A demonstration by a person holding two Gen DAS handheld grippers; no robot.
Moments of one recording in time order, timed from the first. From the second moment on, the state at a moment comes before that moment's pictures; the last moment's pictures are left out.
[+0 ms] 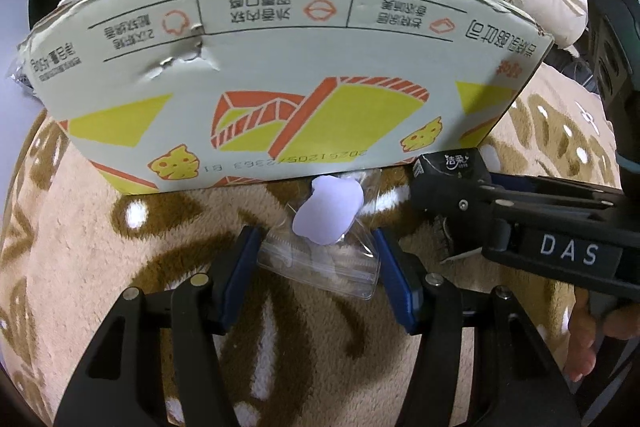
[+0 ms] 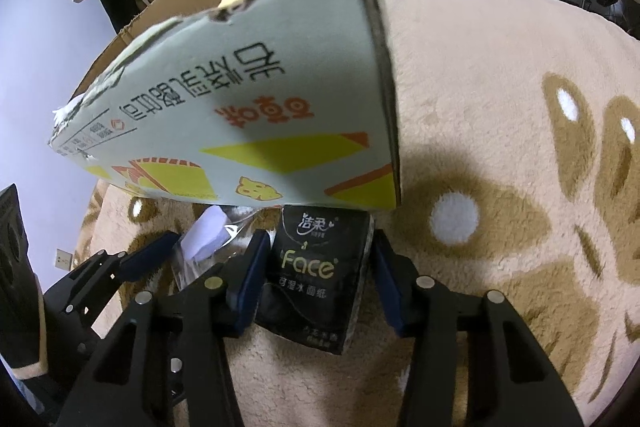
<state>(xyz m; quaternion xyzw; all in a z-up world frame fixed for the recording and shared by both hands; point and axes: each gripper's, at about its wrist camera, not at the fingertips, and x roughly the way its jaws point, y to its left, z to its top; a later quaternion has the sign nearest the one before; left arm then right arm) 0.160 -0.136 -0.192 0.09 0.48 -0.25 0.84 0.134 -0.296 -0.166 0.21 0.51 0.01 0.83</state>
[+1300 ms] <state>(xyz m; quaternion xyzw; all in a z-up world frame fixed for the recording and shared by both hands) 0.077 -0.092 -0.073 0.09 0.31 -0.15 0.93 0.069 -0.292 -0.063 0.16 0.34 0.02 0.93</state>
